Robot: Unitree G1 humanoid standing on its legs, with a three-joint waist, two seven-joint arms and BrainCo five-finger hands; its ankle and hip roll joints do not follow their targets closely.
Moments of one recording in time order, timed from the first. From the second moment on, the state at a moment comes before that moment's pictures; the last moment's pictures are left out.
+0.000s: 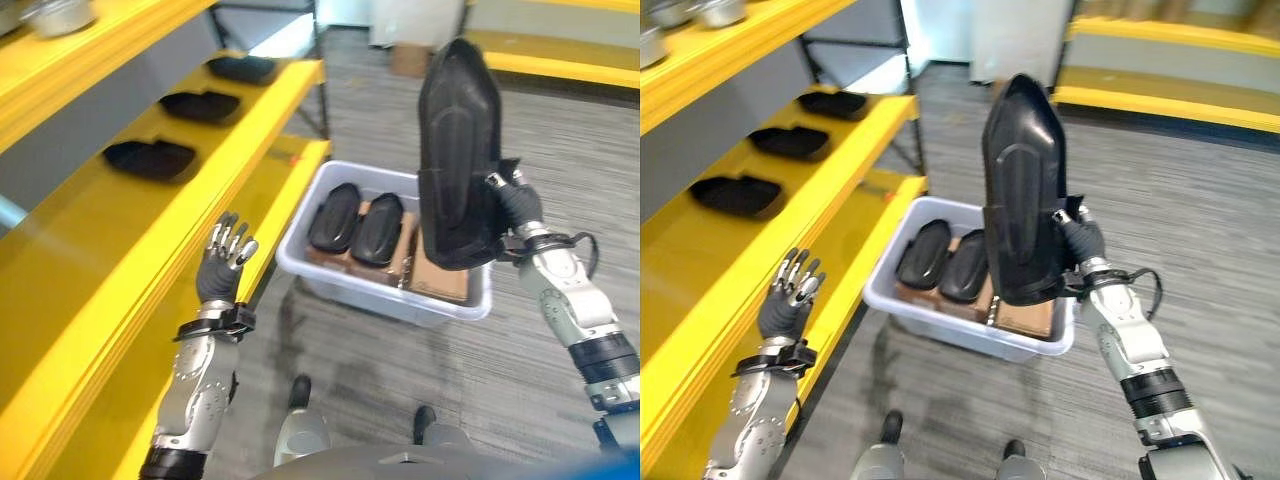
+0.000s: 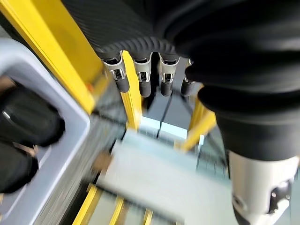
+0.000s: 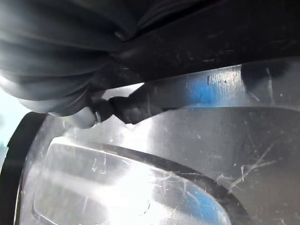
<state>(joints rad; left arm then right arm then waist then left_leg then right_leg) 0.18 0.27 -0.05 -0.19 -0.69 -0.10 0.15 -0.35 -0.67 0.15 0.15 0.64 0.01 -0.14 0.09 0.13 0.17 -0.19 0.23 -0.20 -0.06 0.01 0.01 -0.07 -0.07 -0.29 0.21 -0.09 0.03</state>
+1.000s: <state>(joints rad) 0.04 0.37 0.01 -0.08 -0.68 -0.10 0.21 -0.26 -0.40 0.09 0.03 0.64 -0.01 -0.18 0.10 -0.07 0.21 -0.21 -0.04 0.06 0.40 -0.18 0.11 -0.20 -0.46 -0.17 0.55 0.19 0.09</state>
